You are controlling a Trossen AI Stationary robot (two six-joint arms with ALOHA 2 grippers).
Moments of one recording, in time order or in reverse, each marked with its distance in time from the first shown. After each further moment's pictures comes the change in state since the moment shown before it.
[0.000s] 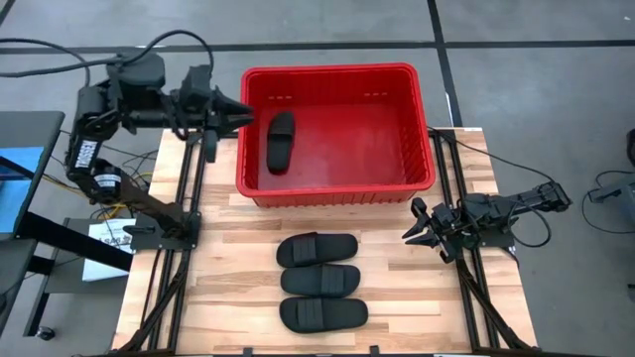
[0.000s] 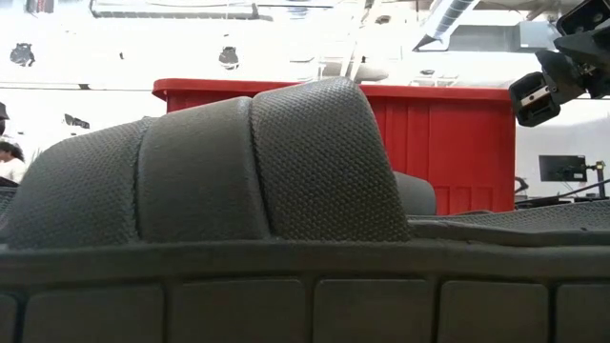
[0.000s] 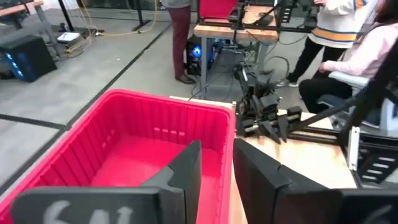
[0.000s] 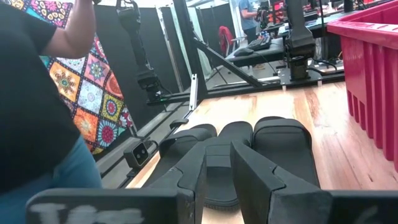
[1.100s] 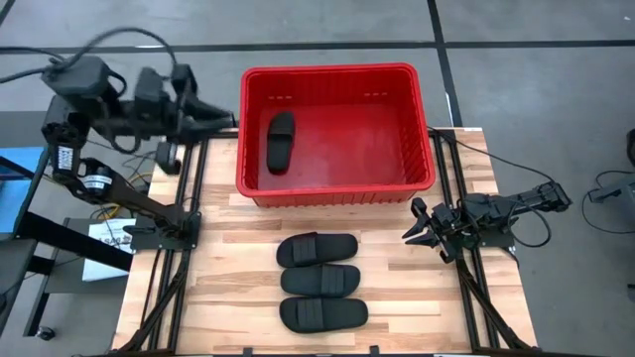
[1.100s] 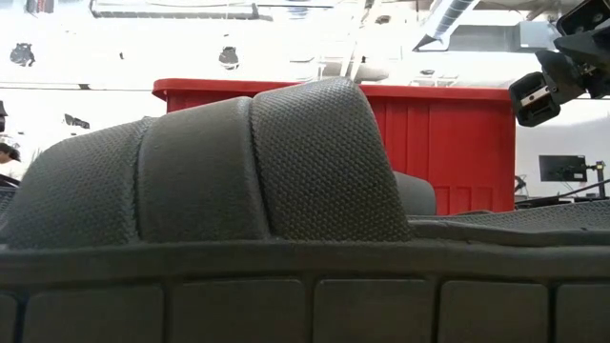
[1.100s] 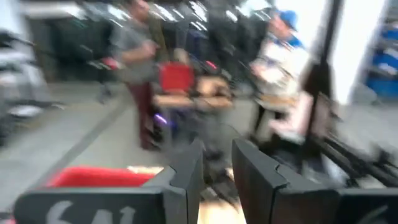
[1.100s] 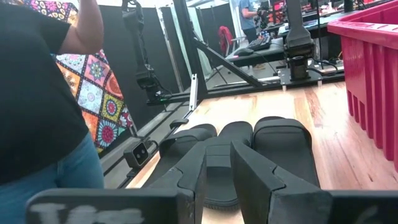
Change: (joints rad) left arm -0.180 -0.075 -0.001 0.253 -0.018 -0.024; right arm 0.000 0.000 0.000 0.000 0.000 0.000
